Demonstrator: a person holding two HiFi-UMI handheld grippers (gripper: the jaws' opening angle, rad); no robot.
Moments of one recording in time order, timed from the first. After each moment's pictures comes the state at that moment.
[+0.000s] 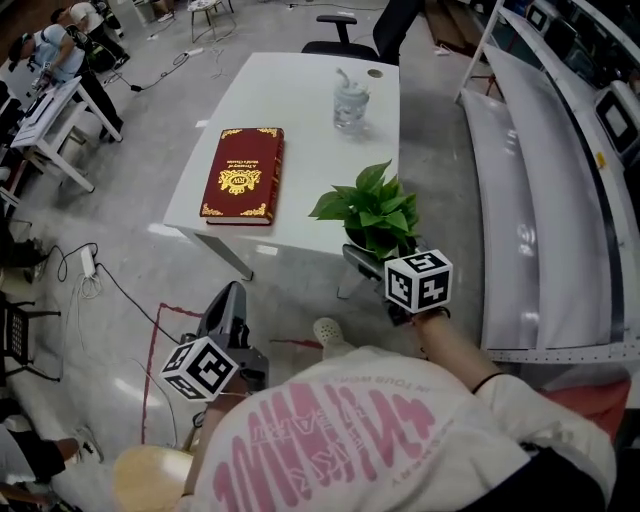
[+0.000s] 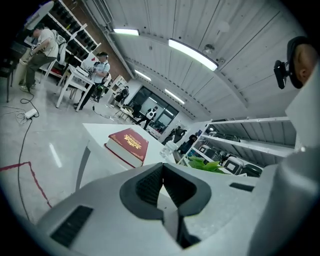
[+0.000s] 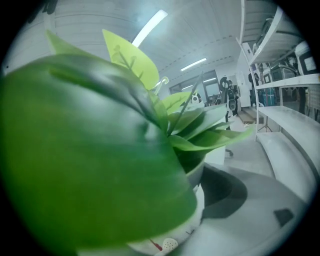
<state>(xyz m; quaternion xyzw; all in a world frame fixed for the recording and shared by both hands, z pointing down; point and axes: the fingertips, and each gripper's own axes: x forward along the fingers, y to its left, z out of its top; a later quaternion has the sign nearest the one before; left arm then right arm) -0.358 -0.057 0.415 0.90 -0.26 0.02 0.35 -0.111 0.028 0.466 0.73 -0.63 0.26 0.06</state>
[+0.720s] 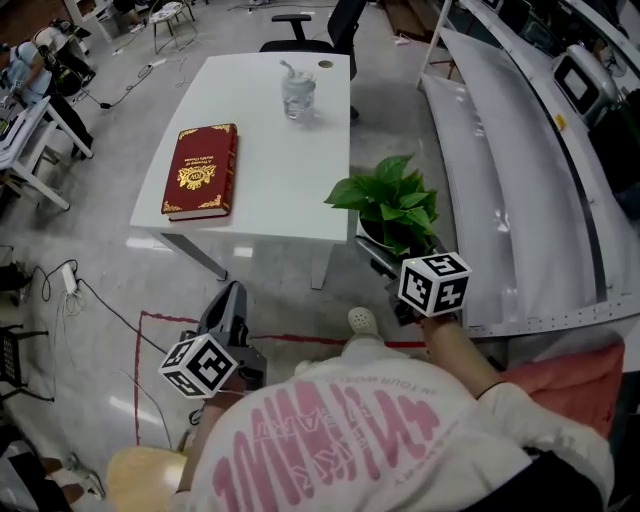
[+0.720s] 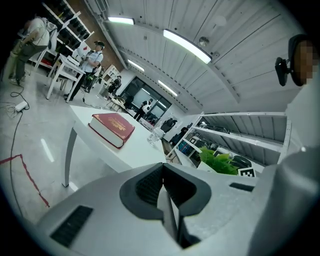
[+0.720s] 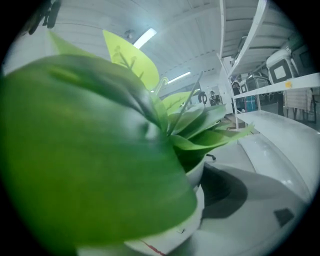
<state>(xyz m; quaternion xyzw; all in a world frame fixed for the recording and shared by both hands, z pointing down) -0.321 0.023 0.425 0.91 -0.20 0.05 0.36 -0.072 0.152 0.424 0.79 -0.57 0.23 0.01</state>
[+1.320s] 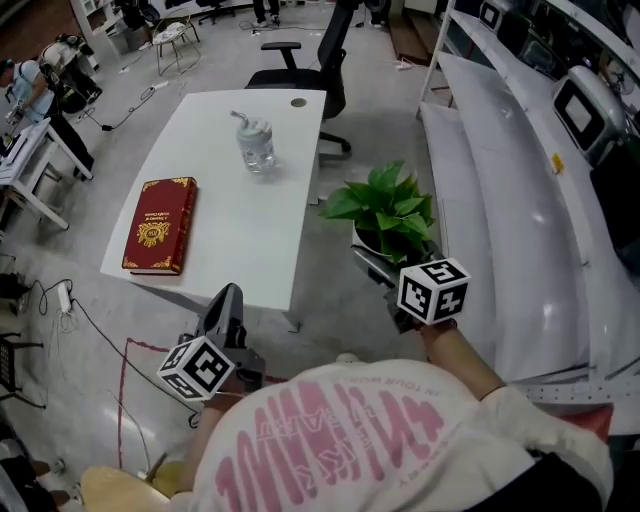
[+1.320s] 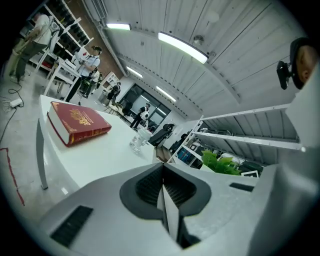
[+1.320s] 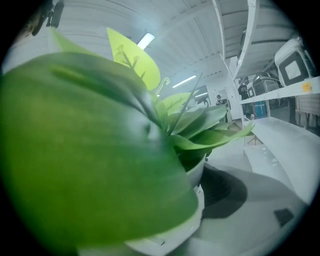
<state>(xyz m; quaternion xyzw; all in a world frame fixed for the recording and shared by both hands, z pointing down) -0.136 0.029 0.405 0.91 -0.22 0.00 0.35 0.108 0.152 0.401 0.76 -0.62 0.20 0.01</state>
